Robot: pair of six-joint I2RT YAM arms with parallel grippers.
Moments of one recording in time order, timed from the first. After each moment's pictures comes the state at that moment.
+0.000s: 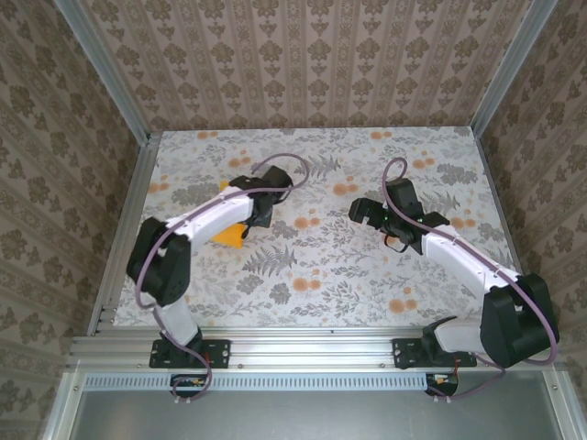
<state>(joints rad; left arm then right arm) -0.69 1.80 1.35 -0.94 -0.54 -0.43 0.31 1.30 0.83 -0.35 -0.02 0.63</state>
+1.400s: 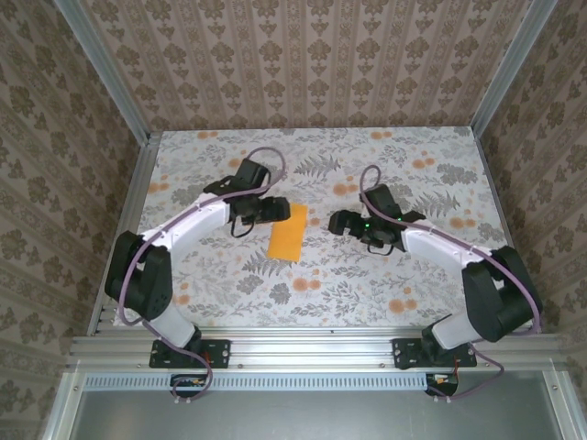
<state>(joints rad) -0.53 1.63 1.16 -0.60 0.17 -0.53 0.43 1.48 0.86 -0.30 -0.19 0.68</state>
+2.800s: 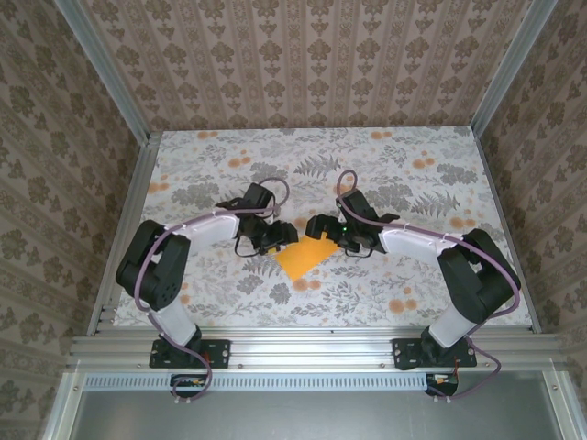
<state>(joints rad) -0.57 1.71 1.01 -0.44 0.45 -0.70 0.55 1.61 0.88 -0.17 -0.22 0.82</state>
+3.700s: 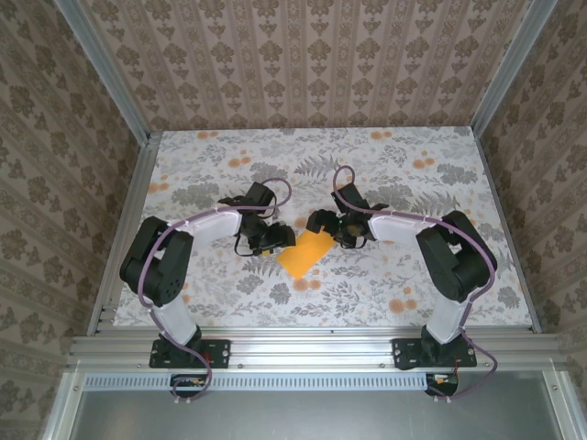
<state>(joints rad) -0.57 1.74 1.04 -0.56 0.38 -0.62 0.50 1.80 1.02 -0.21 -0.22 0.86</state>
